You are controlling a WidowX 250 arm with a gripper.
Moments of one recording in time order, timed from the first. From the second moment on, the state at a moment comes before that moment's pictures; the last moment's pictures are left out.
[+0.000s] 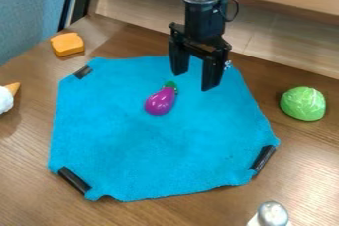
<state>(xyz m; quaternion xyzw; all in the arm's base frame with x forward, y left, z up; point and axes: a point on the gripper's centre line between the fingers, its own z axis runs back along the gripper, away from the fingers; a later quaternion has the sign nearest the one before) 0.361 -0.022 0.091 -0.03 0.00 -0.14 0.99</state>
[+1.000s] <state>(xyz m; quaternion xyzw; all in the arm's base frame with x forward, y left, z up) 0.361 -0.101 0.058 -0.05 0.03 -0.16 0.99</state>
